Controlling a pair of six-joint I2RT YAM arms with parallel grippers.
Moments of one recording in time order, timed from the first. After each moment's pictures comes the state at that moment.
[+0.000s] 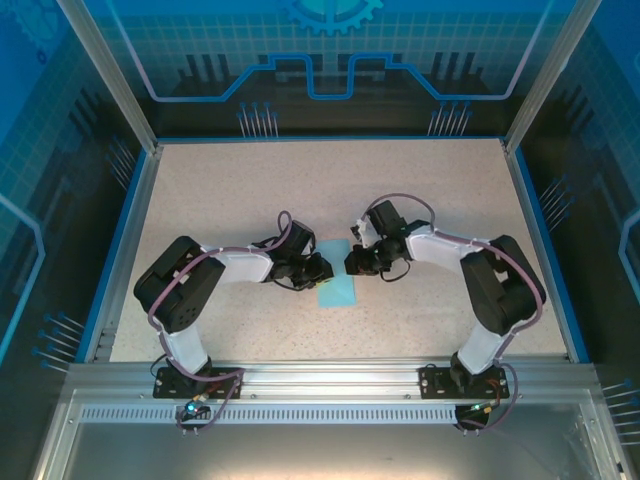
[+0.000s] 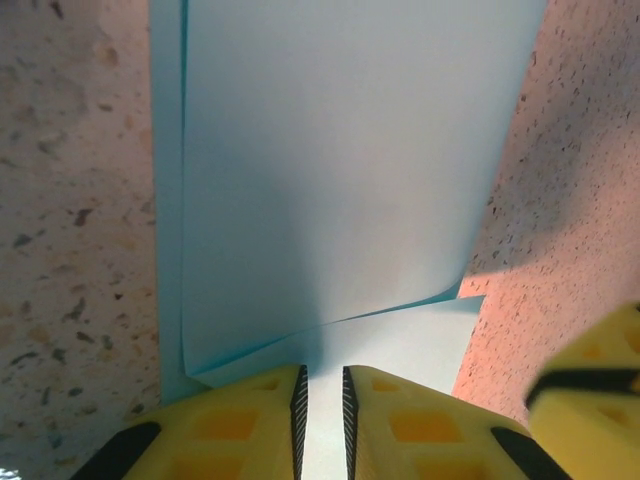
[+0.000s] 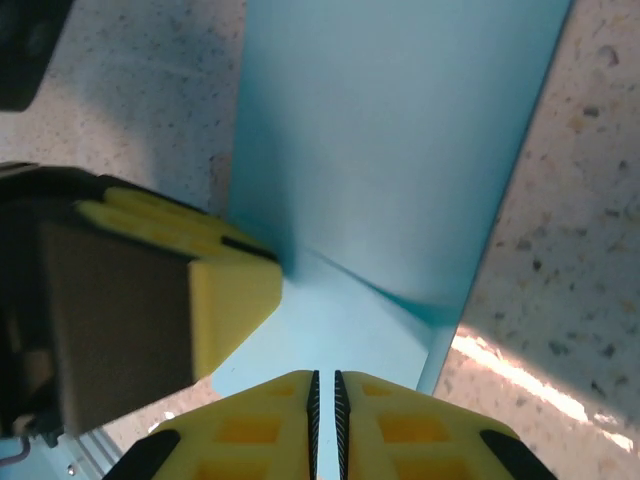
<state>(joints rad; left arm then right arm) -0.60 1.78 0.85 -0.04 0.41 -1.03 0.49 1.73 0.98 -0.43 -0.53 0.40</state>
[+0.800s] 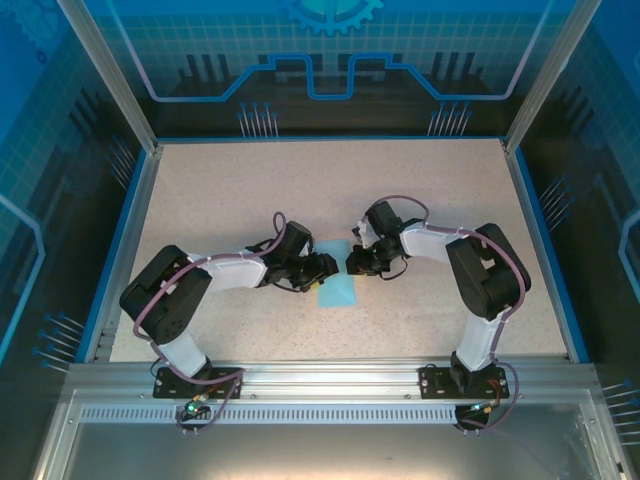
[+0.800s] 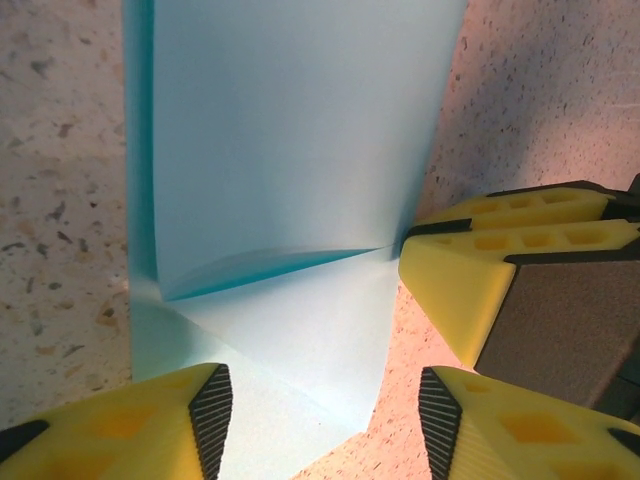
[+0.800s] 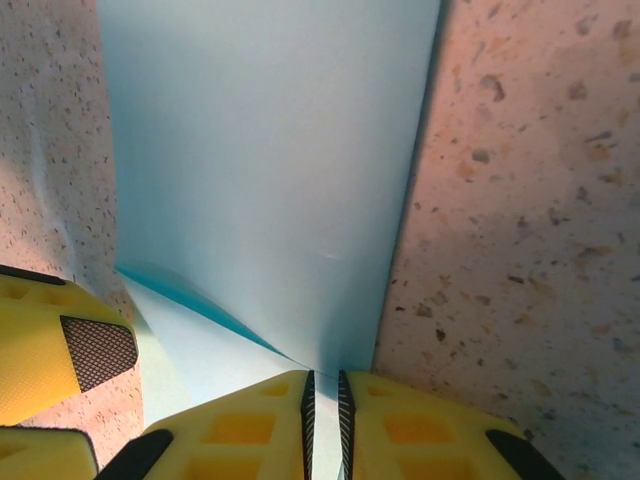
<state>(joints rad) -0.62 1.69 0.80 -0.03 0.39 -1.09 0.47 1.83 1.01 -0.42 -0.50 0.40</state>
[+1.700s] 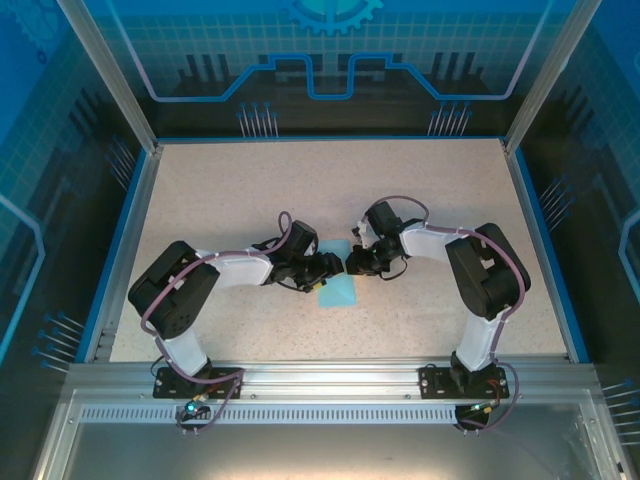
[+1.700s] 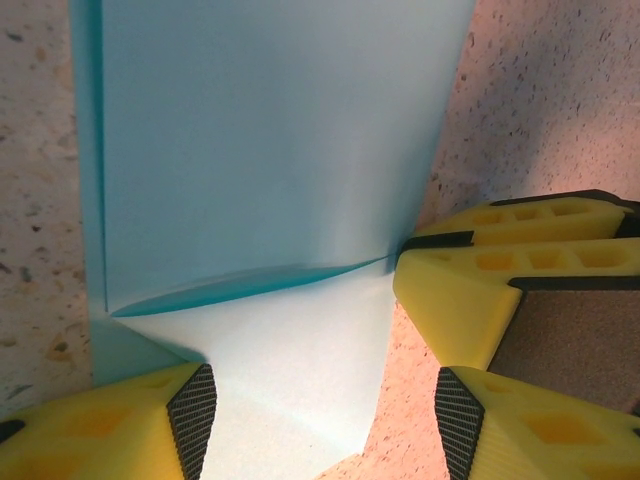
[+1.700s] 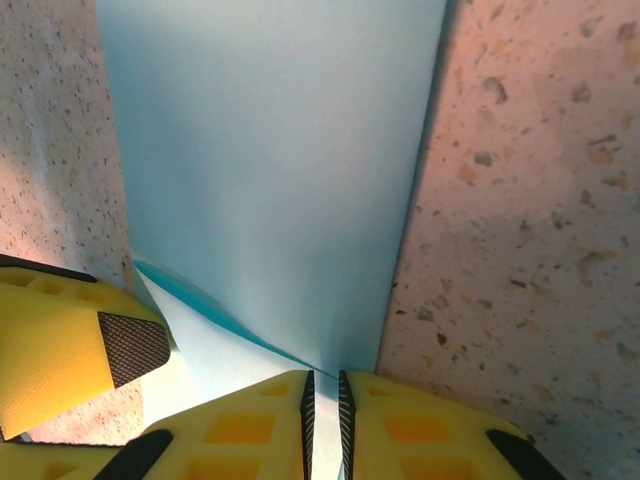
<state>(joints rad) -0.64 1.74 0.84 -0.04 0.39 -1.10 0.47 1.83 1.00 -0.41 -0.50 0.40</state>
